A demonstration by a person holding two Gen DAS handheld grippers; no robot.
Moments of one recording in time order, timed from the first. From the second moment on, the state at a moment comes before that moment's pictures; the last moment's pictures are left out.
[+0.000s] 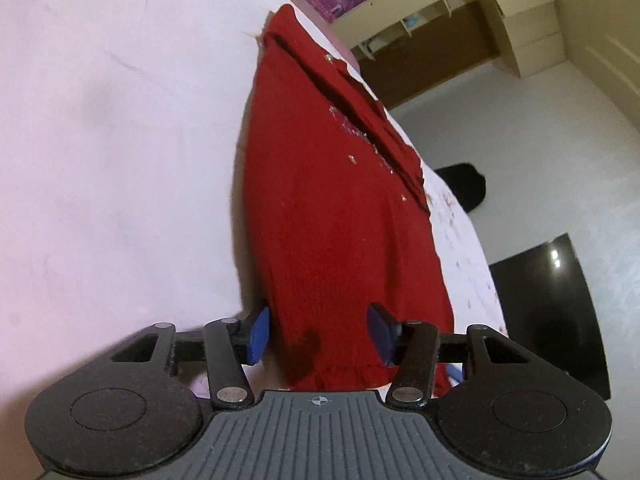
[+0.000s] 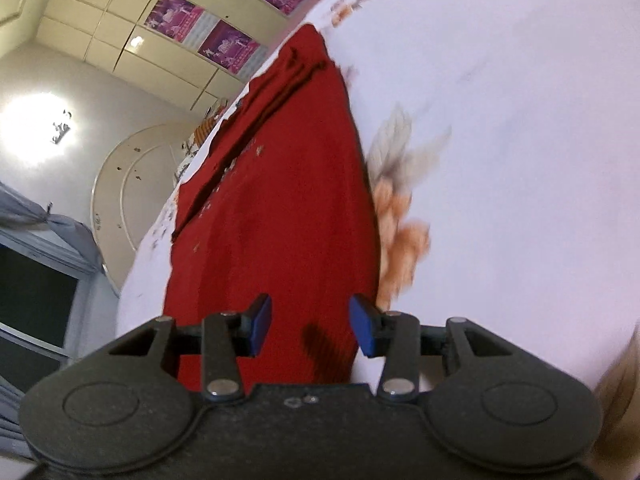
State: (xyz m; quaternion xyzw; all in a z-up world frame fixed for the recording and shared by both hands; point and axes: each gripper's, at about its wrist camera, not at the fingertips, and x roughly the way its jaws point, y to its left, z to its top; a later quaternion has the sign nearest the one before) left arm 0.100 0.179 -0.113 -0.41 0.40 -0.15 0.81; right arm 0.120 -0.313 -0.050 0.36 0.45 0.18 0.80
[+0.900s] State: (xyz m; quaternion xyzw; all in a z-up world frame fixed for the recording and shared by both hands) left arm 0.134 0.174 -0.122 -0.43 0.39 -0.16 0.80; right arm 0.139 -0.305 -0.060 0.35 0.44 0.16 0.81
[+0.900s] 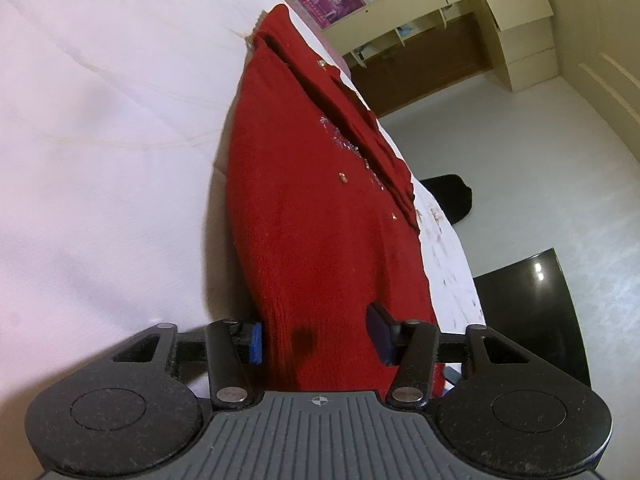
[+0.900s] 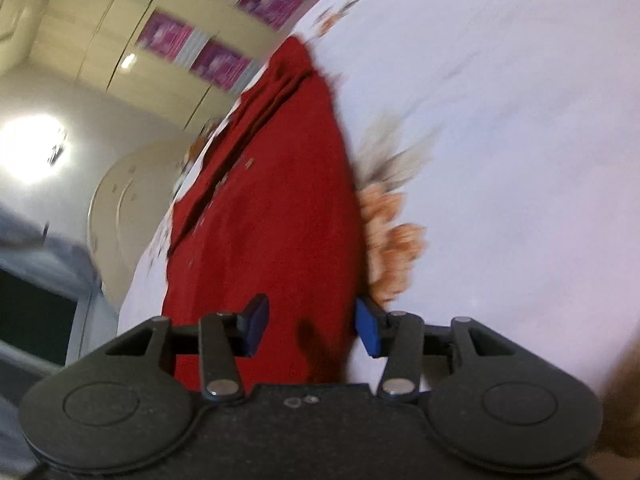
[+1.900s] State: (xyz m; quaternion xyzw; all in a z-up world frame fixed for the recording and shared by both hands) left arm 0.096 0.193 -0.119 -0.40 0.34 -0.12 0.84; right arm 0.139 -0.301 -0.051 0.26 0.43 0.16 0.85
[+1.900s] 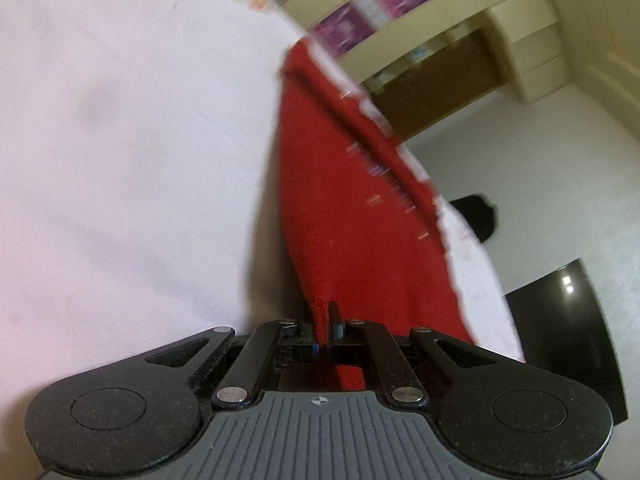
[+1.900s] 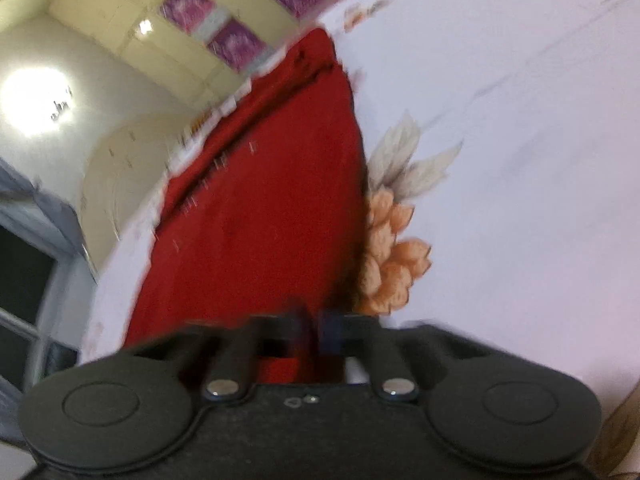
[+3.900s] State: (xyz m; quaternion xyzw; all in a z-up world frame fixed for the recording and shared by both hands) left arm 0.485 0.188 -0.076 -0.21 0.35 -0.08 0.91; right arm 0.483 -0.290 -0.040 0.30 0.34 0.17 0.87
